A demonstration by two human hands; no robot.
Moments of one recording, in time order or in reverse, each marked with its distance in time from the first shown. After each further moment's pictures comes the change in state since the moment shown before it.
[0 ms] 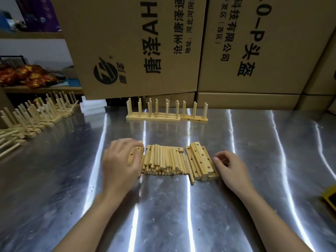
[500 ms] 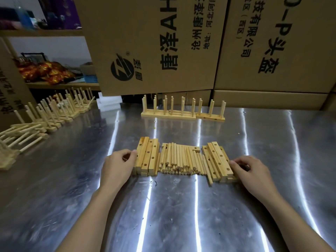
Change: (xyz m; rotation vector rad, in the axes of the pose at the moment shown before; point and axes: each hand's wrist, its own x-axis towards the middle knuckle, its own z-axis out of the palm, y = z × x) left_hand 0.002 -0.073 -0.016 0.034 -0.294 -0.582; right_hand 0.003 0.001 0.003 -0.102 -0.036 -0.052
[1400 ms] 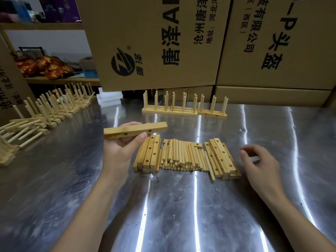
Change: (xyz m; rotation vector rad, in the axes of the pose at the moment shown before) left_hand -0.021 0.058 -0.034 -1.064 -0.068 0.224; right_hand -0.009 -0.021 -0.006 0.160 0.235 -0.079
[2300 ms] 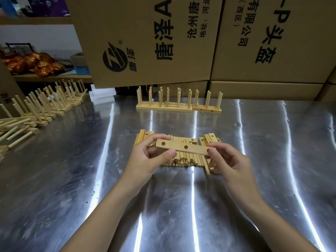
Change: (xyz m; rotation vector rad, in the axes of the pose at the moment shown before) left_hand -0.034 -0.011 0.045 0.071 -0.308 -0.294; right_hand -0.046 -0.073 0.018 0.603 -0.242 0.084
